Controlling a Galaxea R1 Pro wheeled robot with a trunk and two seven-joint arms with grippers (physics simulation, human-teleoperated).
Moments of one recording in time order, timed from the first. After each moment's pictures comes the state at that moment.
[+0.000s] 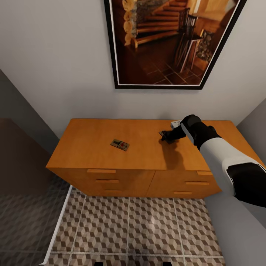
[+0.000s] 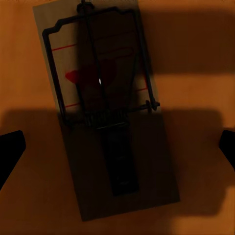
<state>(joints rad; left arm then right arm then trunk) -0.23 0.09 -0.05 0.07 -0.12 -0.80 0.01 -1.45 -0.06 0.25 -0.41 0.08 0.88 0.36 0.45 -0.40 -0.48</state>
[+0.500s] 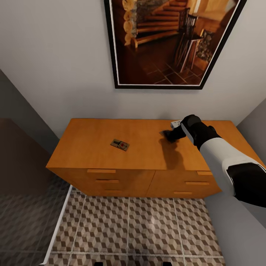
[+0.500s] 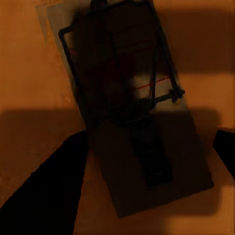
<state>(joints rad) -0.23 0.09 -0.05 0.07 -0.12 -0.80 0.01 -1.45 -0.06 0.25 -0.41 0.09 0.88 0.36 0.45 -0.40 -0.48</state>
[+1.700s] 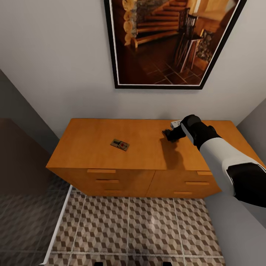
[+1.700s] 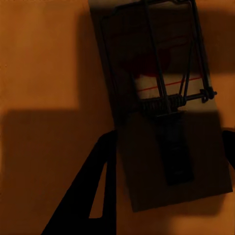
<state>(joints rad) -0.23 0.09 -0.05 0.07 -0.12 -0.80 0.01 -1.45 -0.06 0.25 -0.41 0.08 0.88 0.36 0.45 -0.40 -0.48</state>
